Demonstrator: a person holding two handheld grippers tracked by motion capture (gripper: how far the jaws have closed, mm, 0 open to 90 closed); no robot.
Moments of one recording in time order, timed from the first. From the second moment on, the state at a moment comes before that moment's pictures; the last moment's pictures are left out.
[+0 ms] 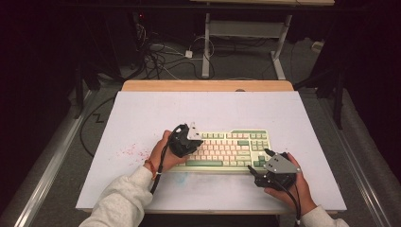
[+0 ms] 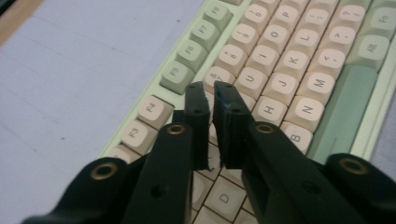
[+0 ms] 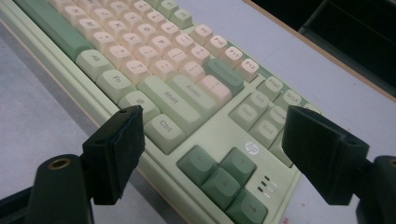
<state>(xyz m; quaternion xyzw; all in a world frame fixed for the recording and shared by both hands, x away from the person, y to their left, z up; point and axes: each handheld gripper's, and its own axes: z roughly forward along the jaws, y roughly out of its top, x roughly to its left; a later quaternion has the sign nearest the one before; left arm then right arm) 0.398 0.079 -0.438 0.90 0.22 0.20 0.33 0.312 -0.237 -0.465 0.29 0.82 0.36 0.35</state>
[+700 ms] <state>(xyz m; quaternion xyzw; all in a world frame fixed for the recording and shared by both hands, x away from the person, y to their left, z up) 0.367 0.091 -0.431 0.88 0.17 0.24 0.37 0.313 -0.237 -0.465 0.29 0.82 0.36 0.34</state>
